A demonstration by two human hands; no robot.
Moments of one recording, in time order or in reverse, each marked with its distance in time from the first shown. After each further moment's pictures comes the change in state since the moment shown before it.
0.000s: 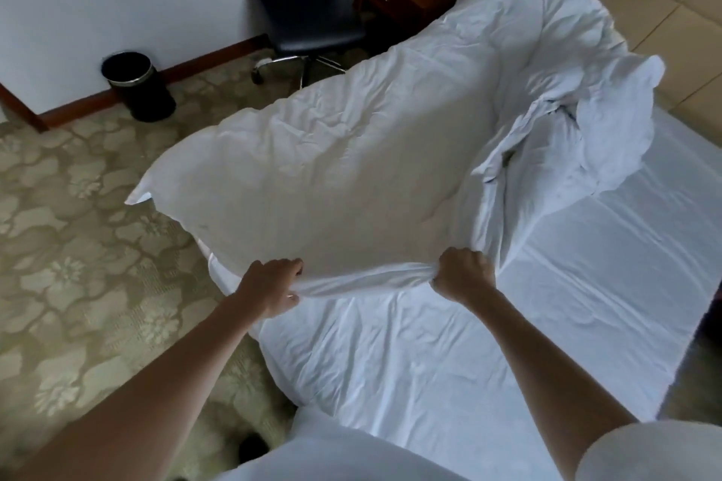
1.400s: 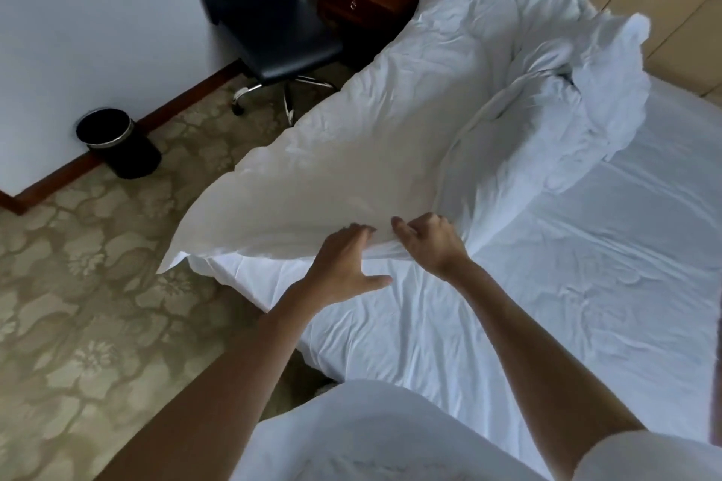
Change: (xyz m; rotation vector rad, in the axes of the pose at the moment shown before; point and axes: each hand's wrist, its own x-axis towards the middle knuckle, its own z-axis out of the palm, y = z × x) left_hand 0.046 -0.112 -0.097 -0.402 0.232 0.388; right_hand 0.018 -0.228 -0.086 0.696 0.276 -0.032
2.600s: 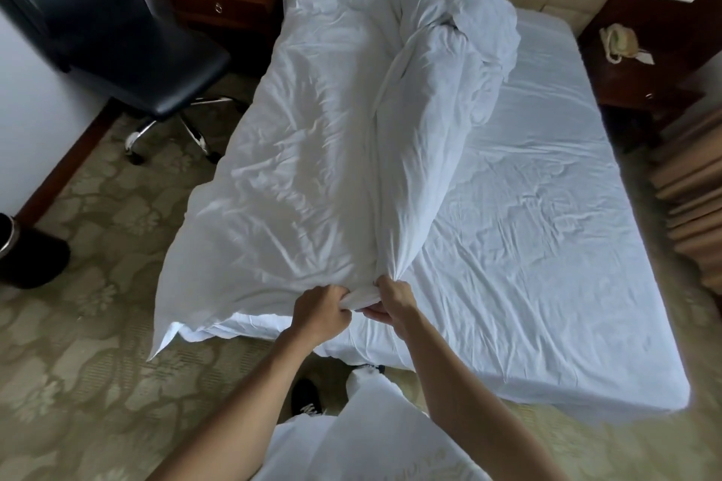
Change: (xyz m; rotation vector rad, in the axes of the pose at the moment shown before) left_hand -0.052 -0.132 -0.031 0.202 -0.375 0.119; right_hand -0.058 -0.106 0.176 1.257 0.152 1.033
